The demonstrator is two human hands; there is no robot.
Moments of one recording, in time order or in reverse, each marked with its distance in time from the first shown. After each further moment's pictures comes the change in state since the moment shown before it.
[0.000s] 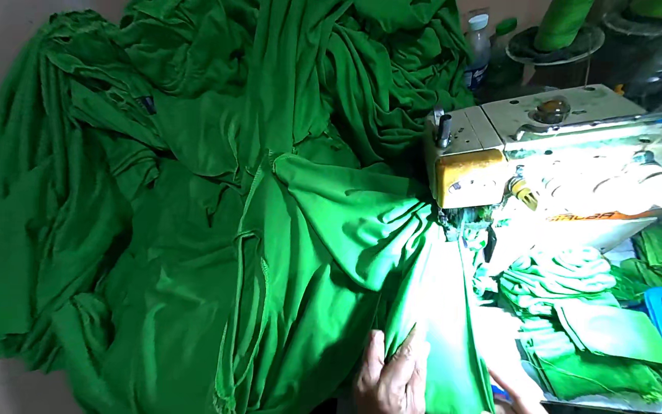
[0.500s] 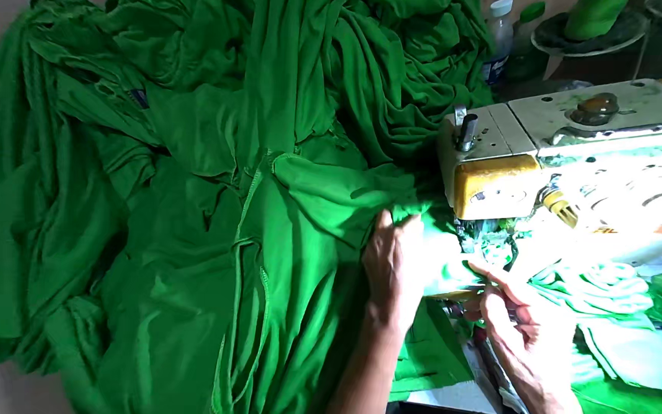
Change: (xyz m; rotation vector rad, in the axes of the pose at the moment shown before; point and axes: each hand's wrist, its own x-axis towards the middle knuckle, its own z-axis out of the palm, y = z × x) left_hand 0.133 -0.011 0.056 0.111 -0.354 -0.251; right_hand 0.121 0.016 0.004 -0.337 0.241 -0.253
